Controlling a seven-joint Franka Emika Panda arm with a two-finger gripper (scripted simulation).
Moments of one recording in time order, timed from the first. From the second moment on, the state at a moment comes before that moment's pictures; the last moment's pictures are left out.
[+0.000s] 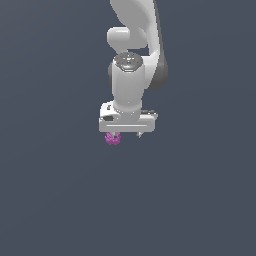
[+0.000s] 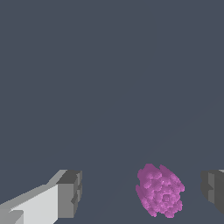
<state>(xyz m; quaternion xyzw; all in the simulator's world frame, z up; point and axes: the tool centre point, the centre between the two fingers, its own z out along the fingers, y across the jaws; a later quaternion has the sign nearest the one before) 0.003 -0.005 0.182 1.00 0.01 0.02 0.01</state>
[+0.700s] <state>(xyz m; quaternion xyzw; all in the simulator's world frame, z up) 0.007 -0.027 0.197 1.00 0.02 0.03 0.02</state>
